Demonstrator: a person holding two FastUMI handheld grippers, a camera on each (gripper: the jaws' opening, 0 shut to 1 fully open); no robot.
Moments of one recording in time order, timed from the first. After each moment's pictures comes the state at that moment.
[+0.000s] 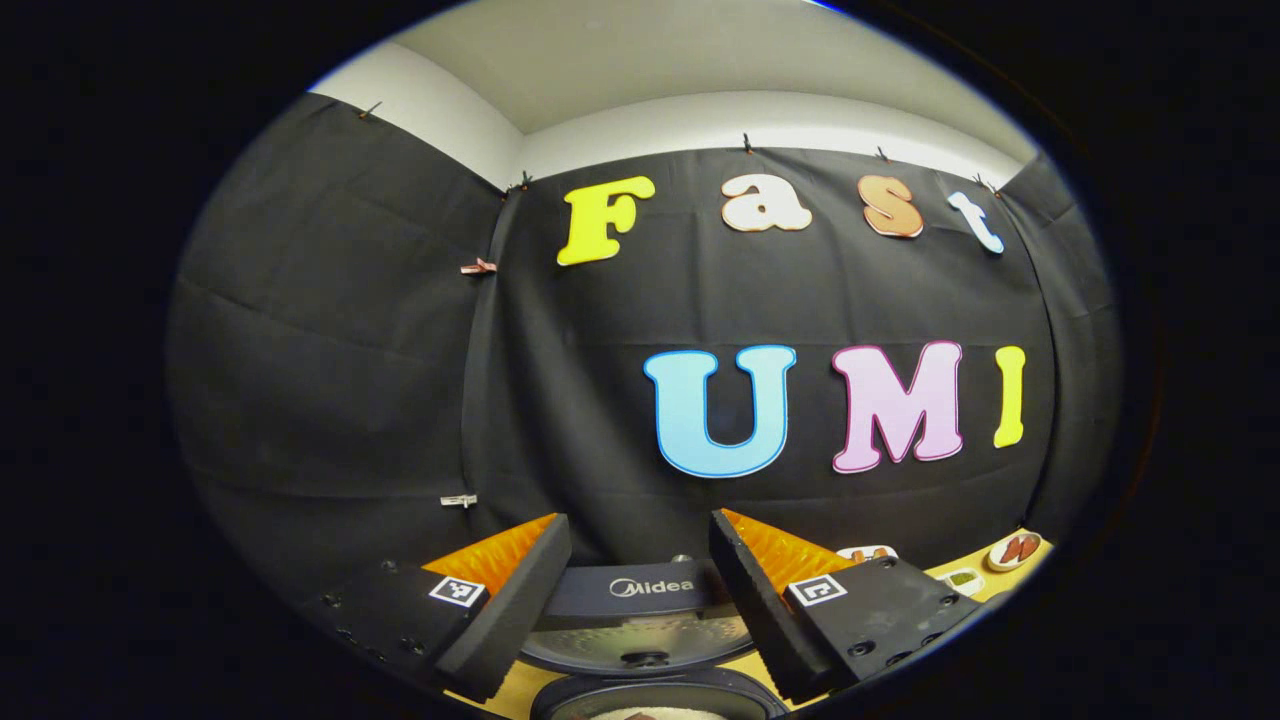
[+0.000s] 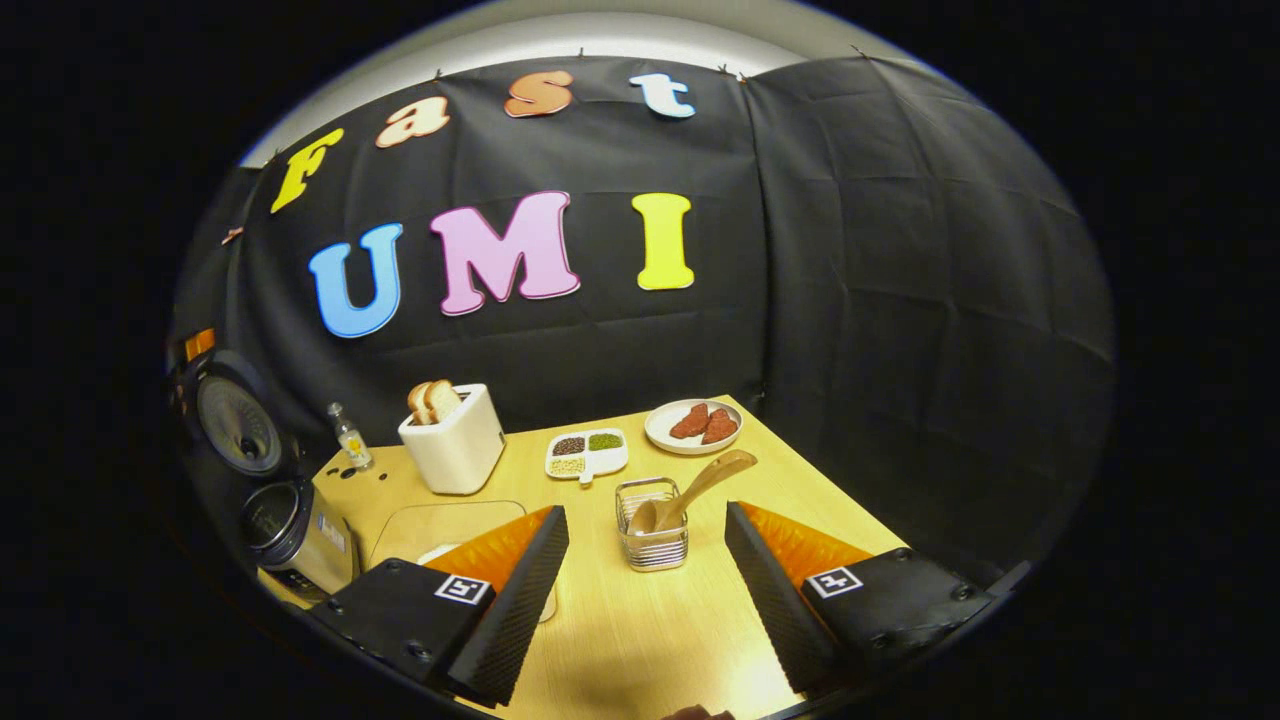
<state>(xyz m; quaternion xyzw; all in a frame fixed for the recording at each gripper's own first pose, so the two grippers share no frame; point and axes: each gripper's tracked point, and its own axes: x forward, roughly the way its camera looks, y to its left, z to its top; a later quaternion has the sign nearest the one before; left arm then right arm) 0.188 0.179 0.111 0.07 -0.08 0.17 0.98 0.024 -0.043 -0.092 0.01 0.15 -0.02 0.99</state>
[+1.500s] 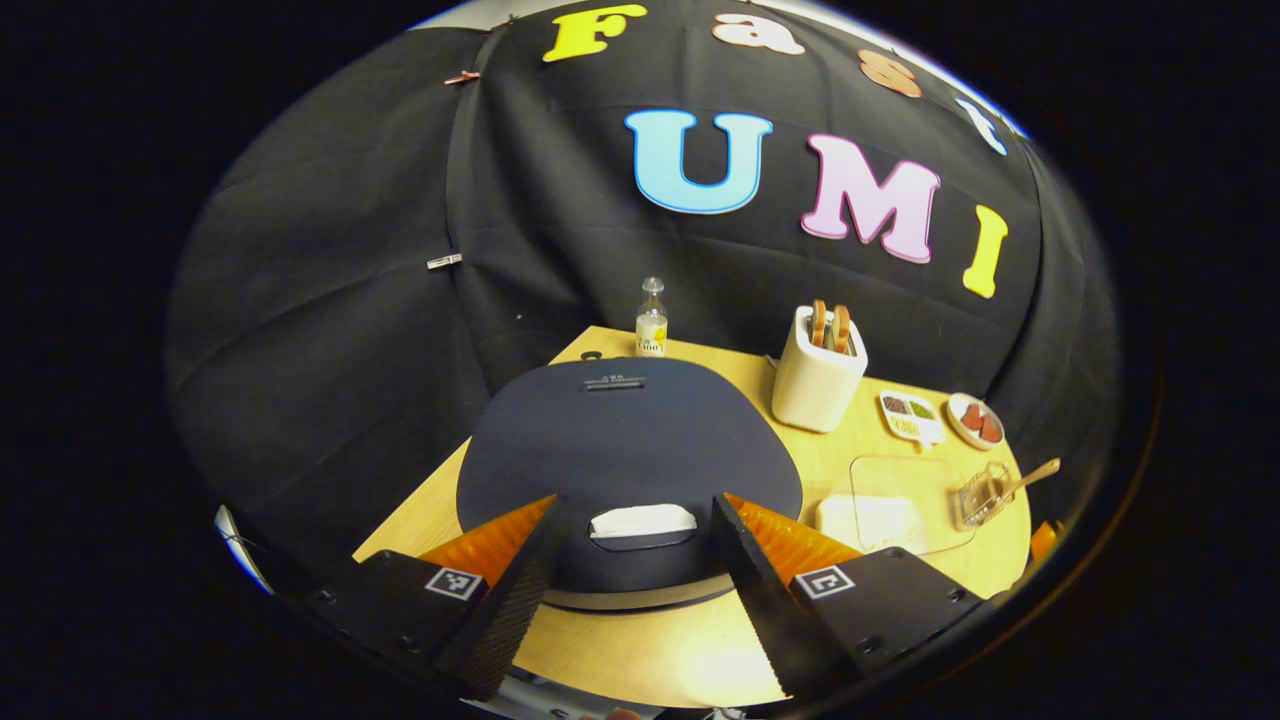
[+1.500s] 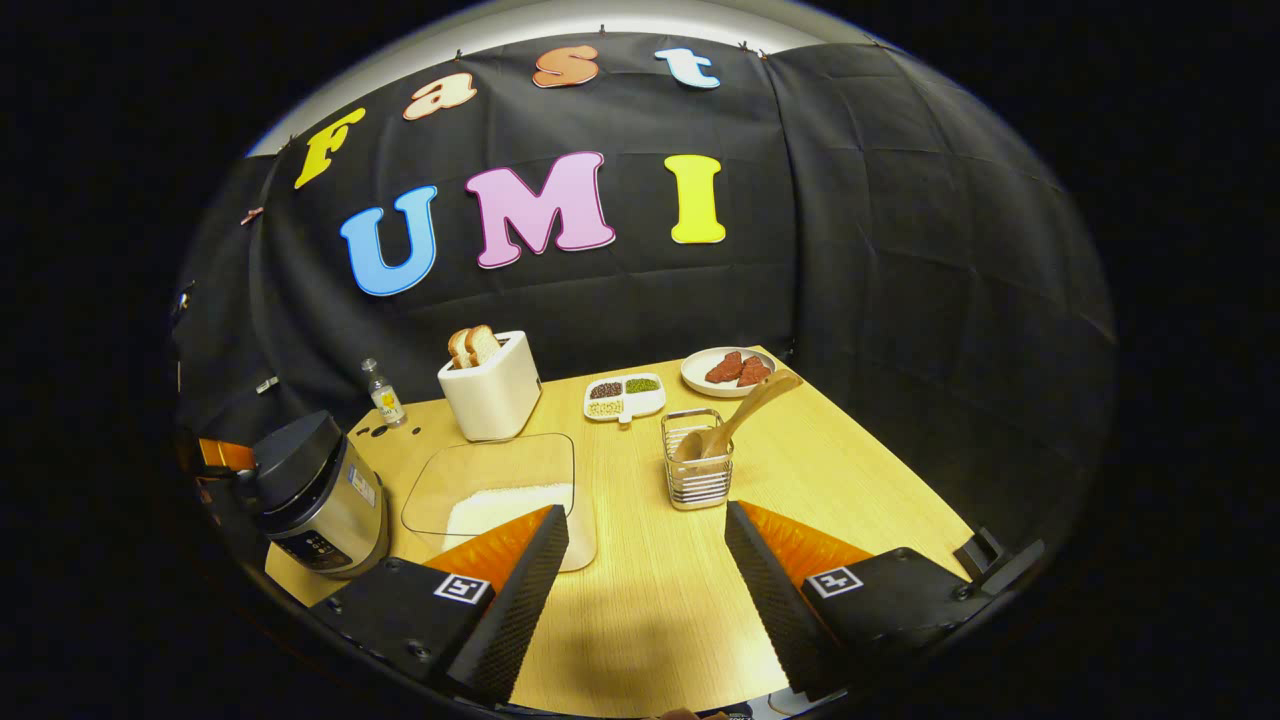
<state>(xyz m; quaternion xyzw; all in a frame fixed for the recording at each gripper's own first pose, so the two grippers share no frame) 0.061 0.112 -0.125 -0.01 0.26 0.14 0.95 -0.013 -0.021 -0.144 0.04 0.21 -0.01 0.98</state>
